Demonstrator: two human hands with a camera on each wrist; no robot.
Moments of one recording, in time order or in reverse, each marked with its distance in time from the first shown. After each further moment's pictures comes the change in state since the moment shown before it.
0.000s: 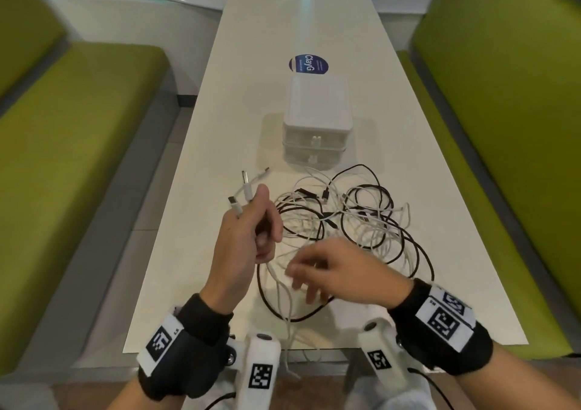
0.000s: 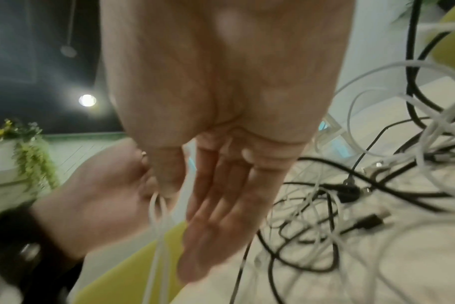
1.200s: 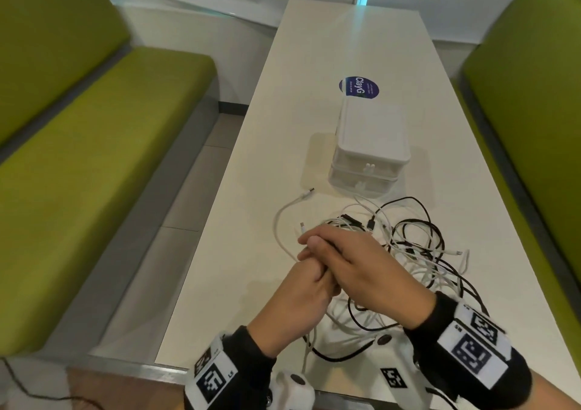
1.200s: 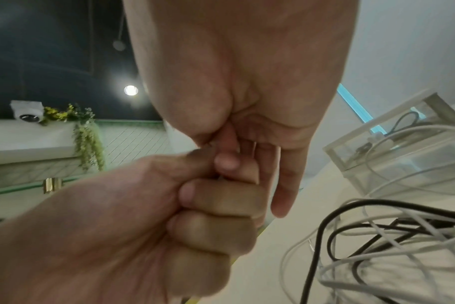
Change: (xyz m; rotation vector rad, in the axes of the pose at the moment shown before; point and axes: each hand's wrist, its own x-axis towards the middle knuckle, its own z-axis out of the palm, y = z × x) left_hand 0.001 -0.021 -0.004 0.318 -0.187 -0.127; right_hand 0.052 -0.042 0.001 -0.168 0.206 -0.133
